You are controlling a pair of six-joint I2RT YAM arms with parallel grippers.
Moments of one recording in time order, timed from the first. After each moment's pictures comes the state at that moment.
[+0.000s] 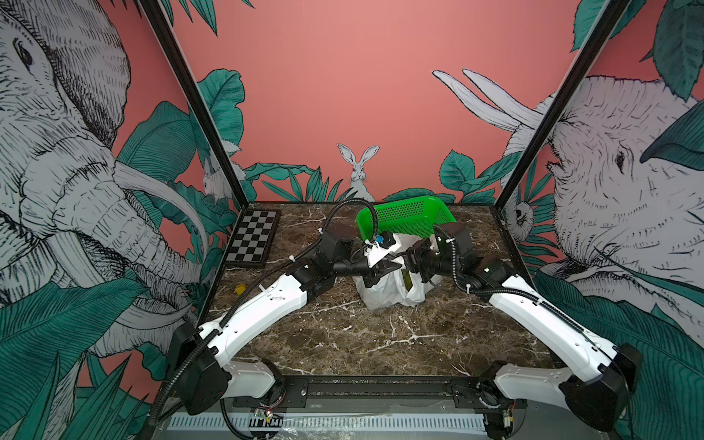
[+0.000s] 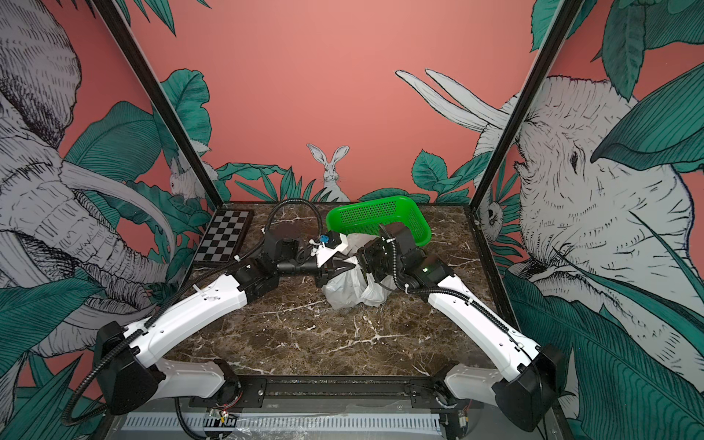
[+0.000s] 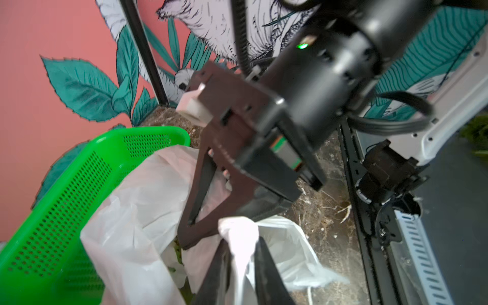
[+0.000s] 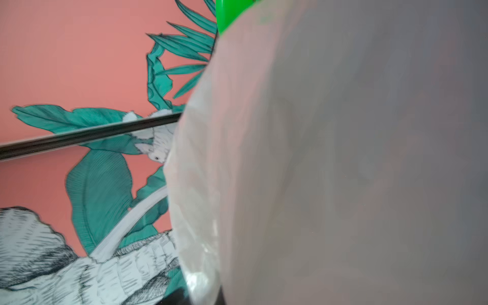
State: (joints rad) left arm -0.80 1.29 1.13 -0.18 0.56 0.26; right arm 0.64 1.23 1.16 -0.51 -0.17 1.53
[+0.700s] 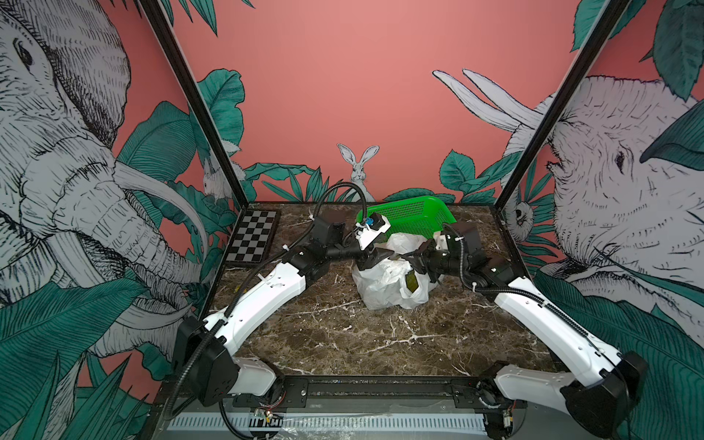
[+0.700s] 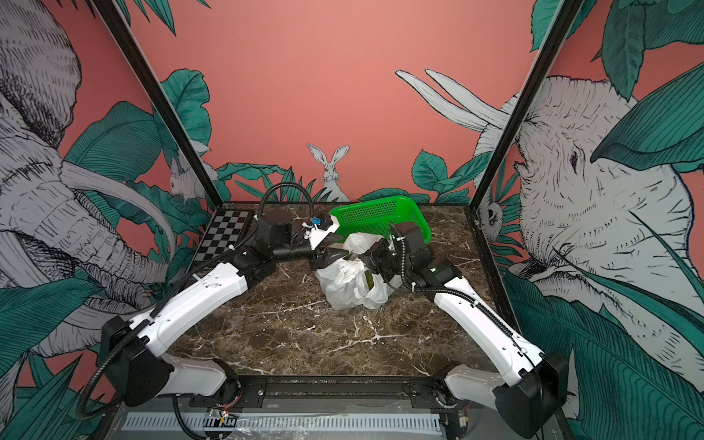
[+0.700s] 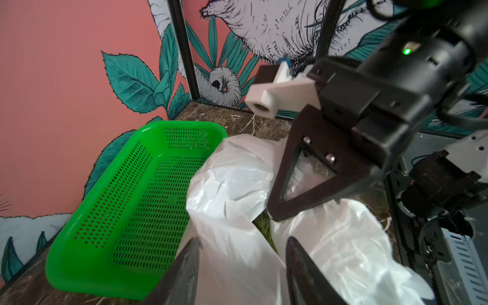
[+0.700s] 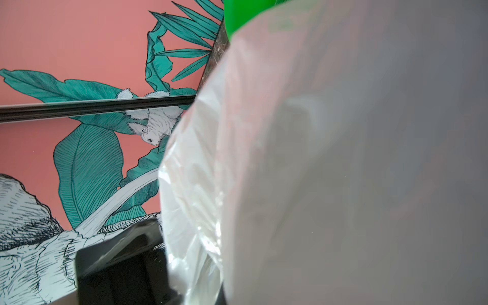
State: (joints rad) left arm -0.67 1.39 1.21 -0.19 0.58 0.26; right arm 0.56 1.20 1.15 -0.53 -0.32 1.35
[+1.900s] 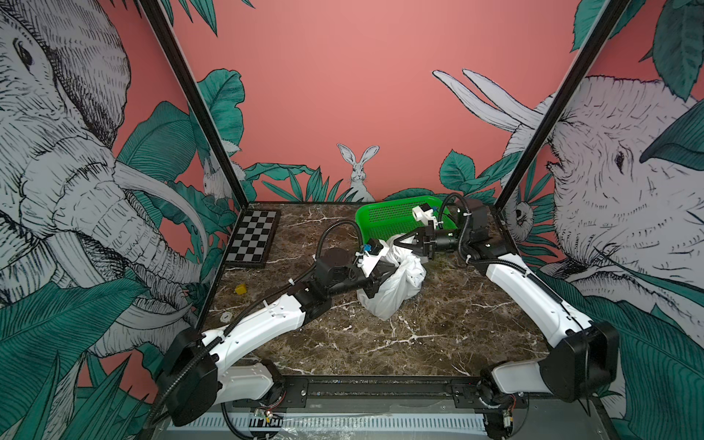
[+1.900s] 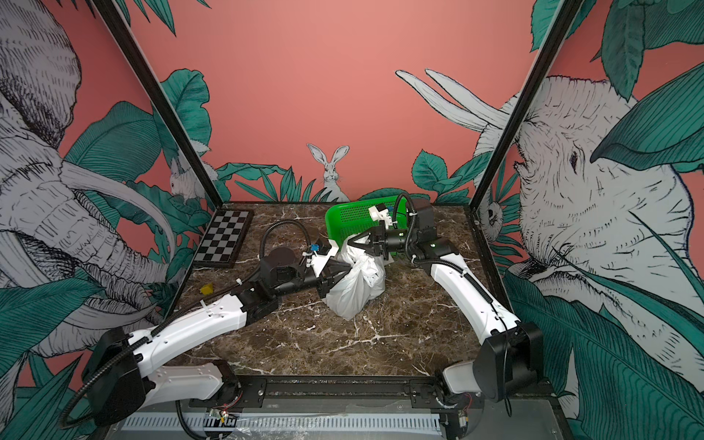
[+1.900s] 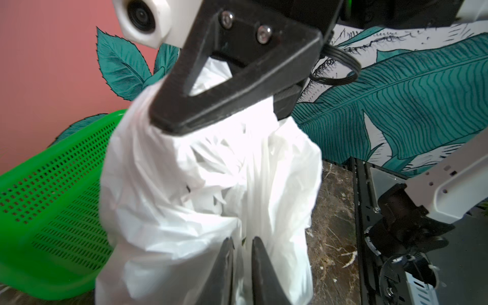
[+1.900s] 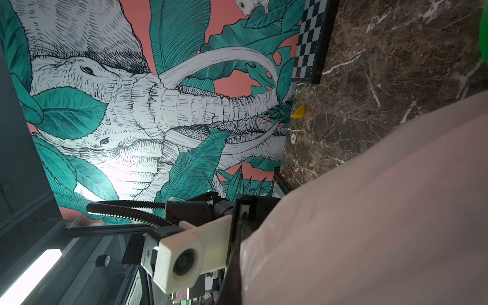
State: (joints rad) left arm -0.85 1.20 0.82 0.20 0.35 -0.04; right arm 0.36 1.39 1.23 -0.23 -1.15 1.02
